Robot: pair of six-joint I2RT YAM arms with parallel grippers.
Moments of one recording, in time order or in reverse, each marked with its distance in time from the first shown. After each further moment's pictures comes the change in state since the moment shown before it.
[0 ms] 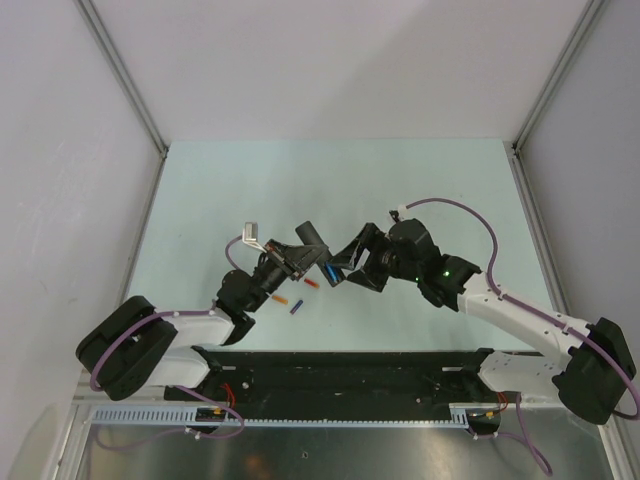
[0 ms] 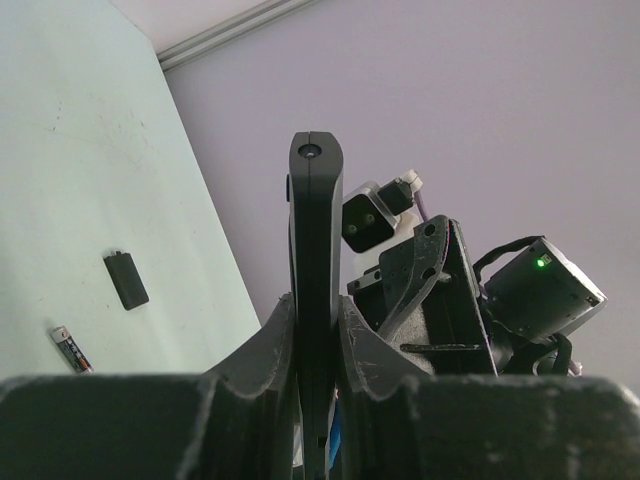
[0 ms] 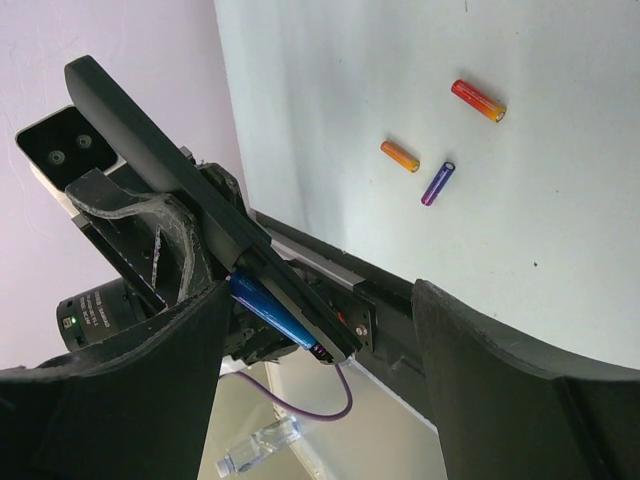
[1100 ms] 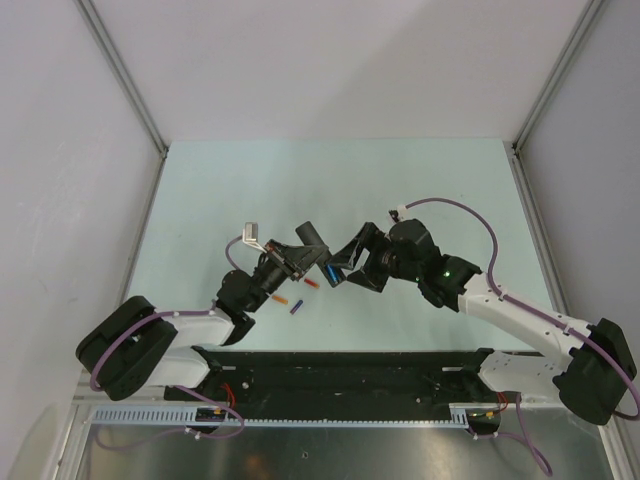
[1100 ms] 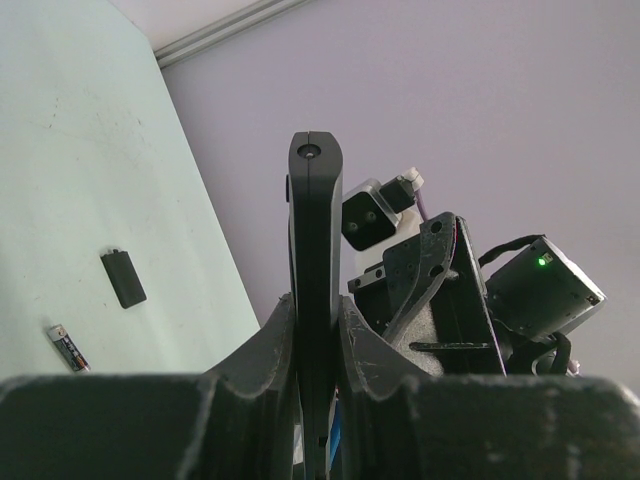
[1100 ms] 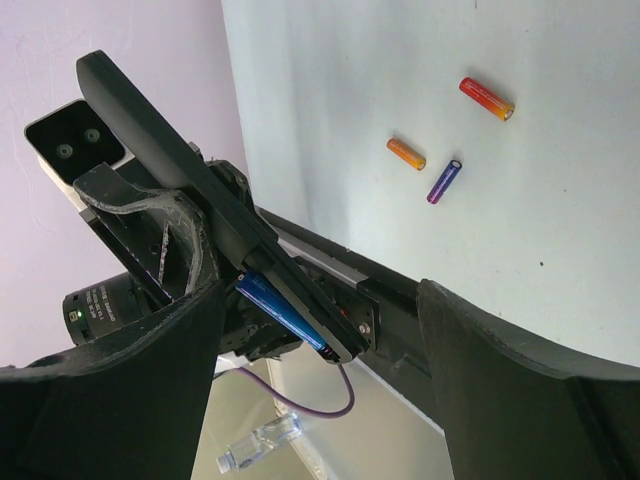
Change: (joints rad) left arm 0.000 0.000 -0.002 0.001 0.001 0.000; right arm 0.002 -0.004 0.000 0.008 -0.007 0.000
